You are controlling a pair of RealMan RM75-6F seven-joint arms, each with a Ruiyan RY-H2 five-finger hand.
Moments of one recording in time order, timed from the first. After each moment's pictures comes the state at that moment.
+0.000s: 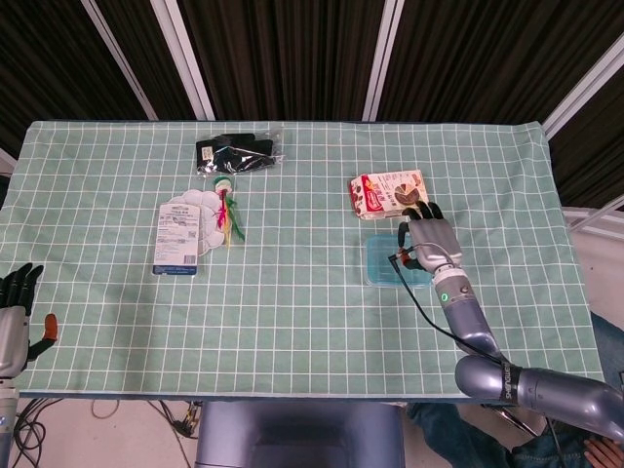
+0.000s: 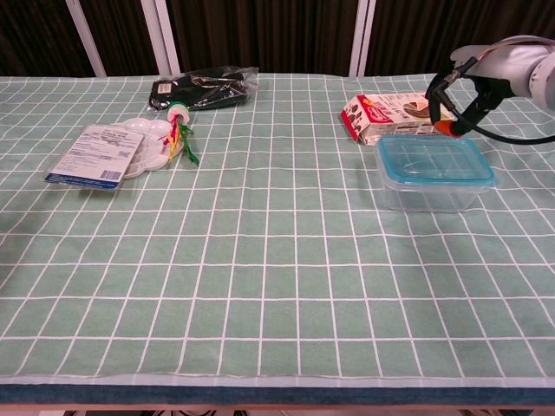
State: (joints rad) left arm -0.09 -1.15 -0.09 -1.79 1.27 1.46 0.23; right arm 0.87 -1.36 0.19 -1.58 -0.64 1.01 -0.48
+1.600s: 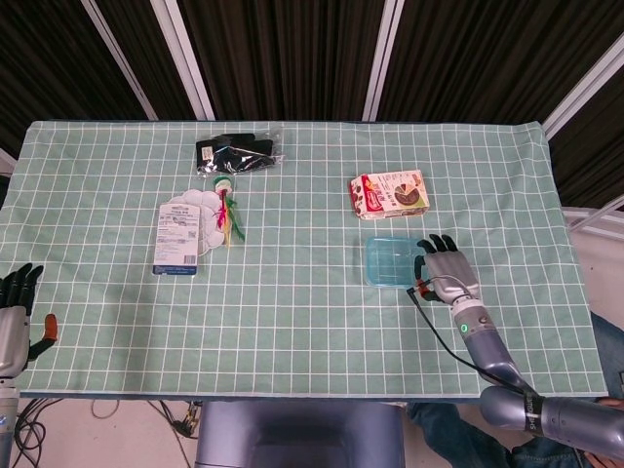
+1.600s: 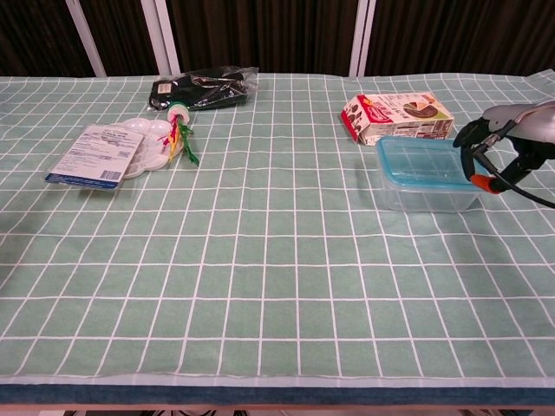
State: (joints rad) left arm -0.09 -1.16 -0.10 -1.79 1.26 1.46 0.25; right arm 0.73 -1.35 0.10 -1.60 -0.81 0.99 -0.42
